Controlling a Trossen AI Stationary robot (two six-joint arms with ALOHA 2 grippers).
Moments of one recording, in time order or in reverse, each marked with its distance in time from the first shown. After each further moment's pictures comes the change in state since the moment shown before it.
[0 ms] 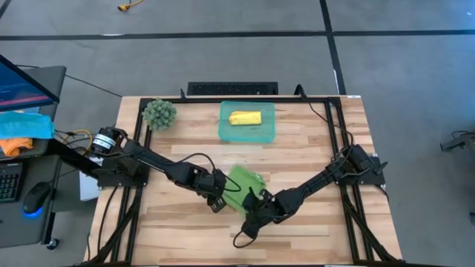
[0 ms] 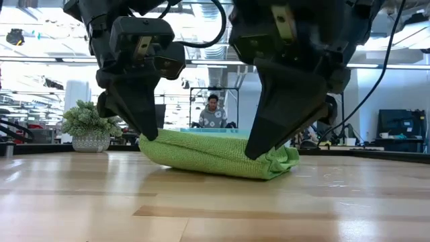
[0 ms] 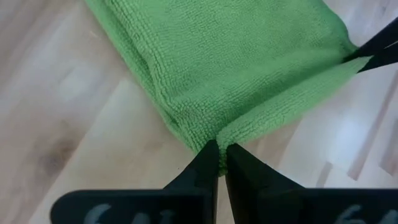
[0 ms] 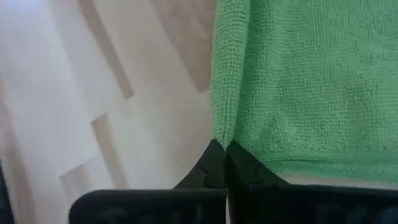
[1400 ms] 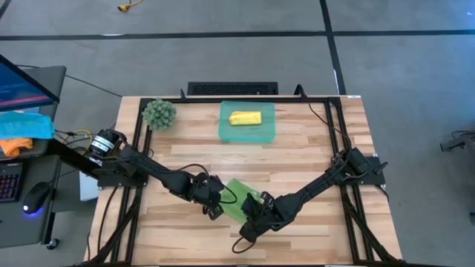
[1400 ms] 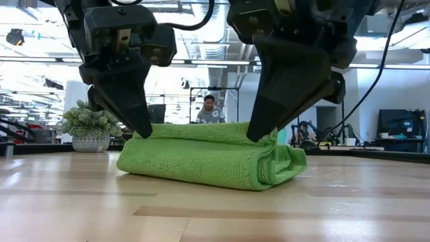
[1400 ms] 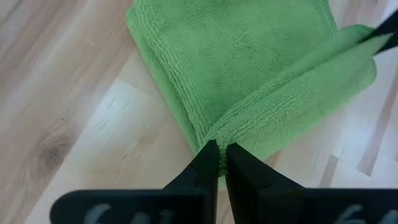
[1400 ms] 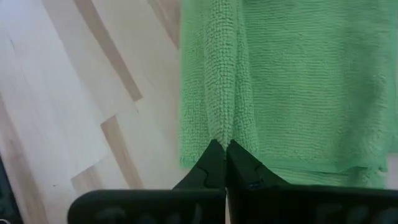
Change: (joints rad) left arm -0.115 0.000 0.000 0.002 -0.163 -0.014; right arm 0.028 0.035 0.144 -0.186 0.074 0.069
